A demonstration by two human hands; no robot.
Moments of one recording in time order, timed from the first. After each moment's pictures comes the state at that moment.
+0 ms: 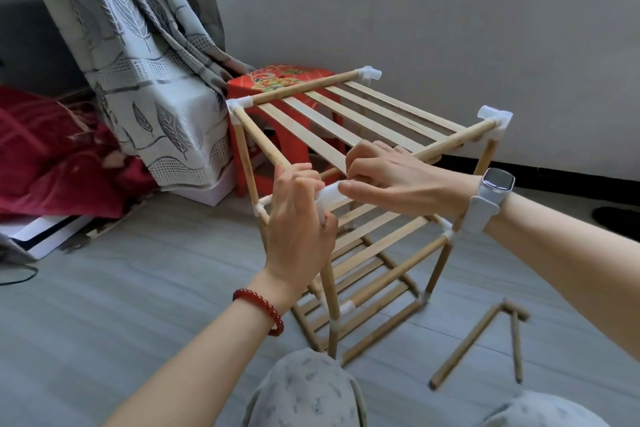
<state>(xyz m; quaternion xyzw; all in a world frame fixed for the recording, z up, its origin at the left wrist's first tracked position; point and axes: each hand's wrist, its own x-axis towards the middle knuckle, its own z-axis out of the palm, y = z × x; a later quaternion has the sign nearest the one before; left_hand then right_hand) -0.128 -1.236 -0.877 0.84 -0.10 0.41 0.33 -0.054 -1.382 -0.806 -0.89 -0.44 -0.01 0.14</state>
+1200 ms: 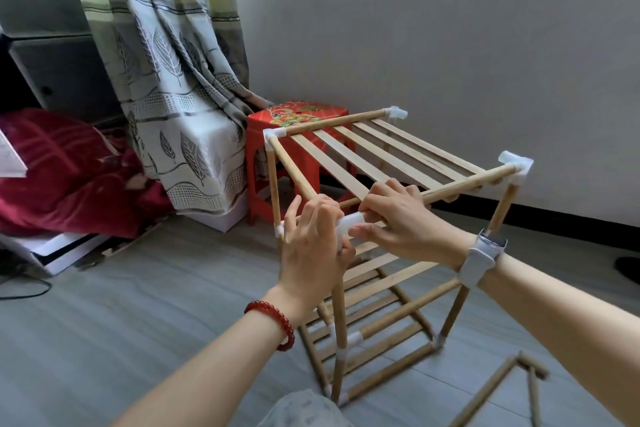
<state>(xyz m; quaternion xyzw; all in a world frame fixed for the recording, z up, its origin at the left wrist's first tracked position) -0.109 -1.240 -0.875 0.87 -0.11 0.42 0.23 -0.045 -1.381 -0.821 -0.89 -0.41 -0.10 0.15</state>
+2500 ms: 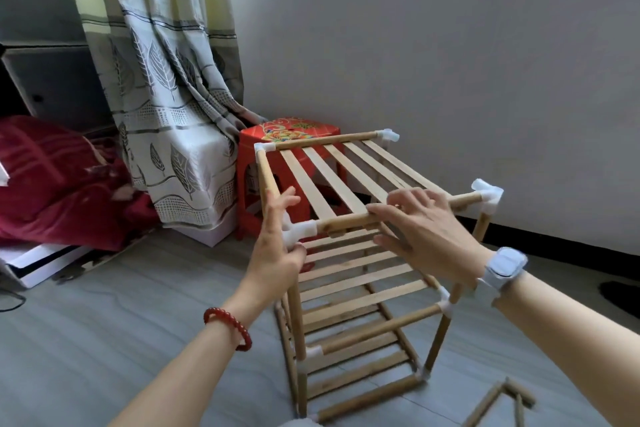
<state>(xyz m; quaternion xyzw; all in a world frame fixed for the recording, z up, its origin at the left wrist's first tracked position) -0.085 -1.207 -0.865 0.80 -0.06 0.30 0.51 -0.021 -1.430 -0.818 -0.89 -0.40 -0.23 0.04</state>
